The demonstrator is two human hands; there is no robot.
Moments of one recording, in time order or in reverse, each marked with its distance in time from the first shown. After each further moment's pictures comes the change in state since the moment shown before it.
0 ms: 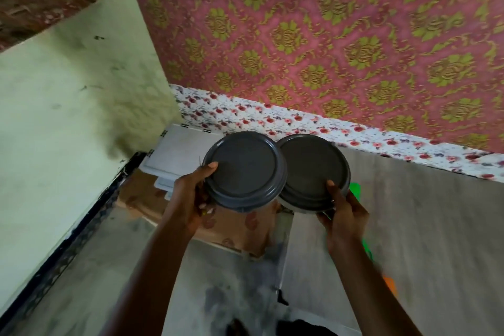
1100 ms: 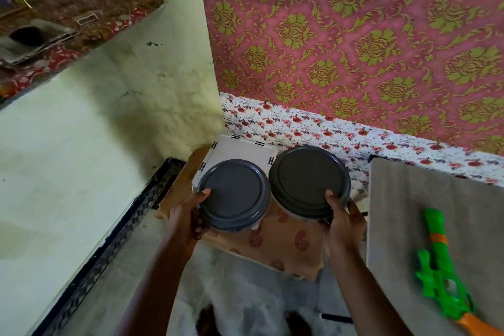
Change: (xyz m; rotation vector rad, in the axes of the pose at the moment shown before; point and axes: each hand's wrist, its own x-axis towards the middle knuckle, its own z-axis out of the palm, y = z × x) left_hand 0.107 0.021 -0.234 -0.065 0.126 -0.012; right_hand -0.033 0.128 0.186 -0.100 0.034 -0.028
